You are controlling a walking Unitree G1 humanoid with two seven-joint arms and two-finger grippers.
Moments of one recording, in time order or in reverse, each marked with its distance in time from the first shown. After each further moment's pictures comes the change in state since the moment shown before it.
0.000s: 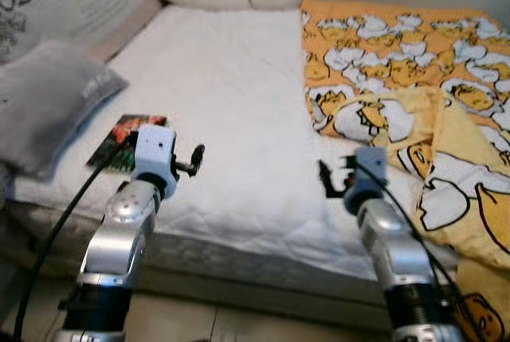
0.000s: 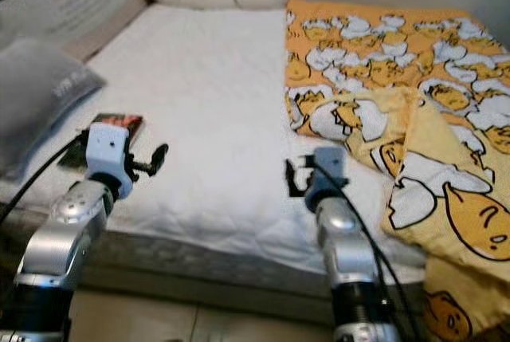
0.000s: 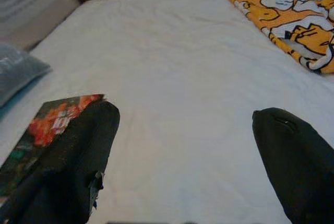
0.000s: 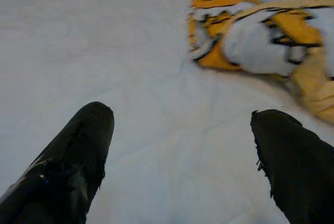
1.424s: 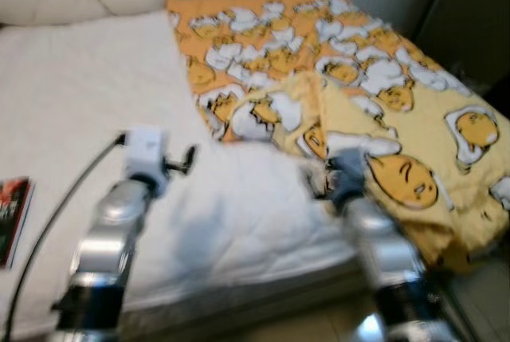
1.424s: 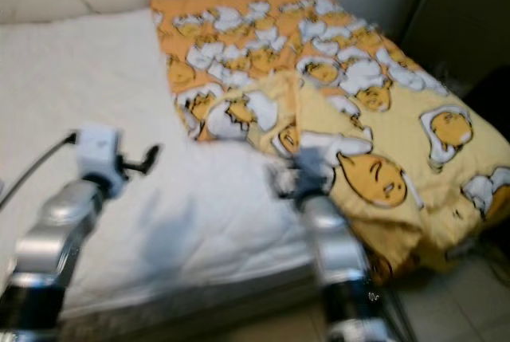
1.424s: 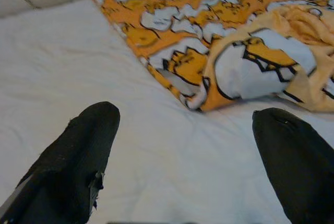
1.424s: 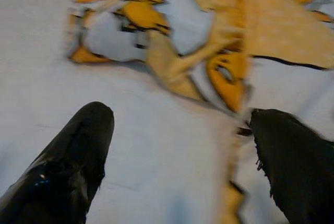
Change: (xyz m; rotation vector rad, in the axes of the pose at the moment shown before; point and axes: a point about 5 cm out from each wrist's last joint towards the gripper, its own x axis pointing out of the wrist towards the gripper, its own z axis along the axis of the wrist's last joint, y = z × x) left arm -0.003 0.015 -0.002 -0.033 0.009 0.017; right arm 0.003 0.026 0.001 -0.056 0.022 0.099
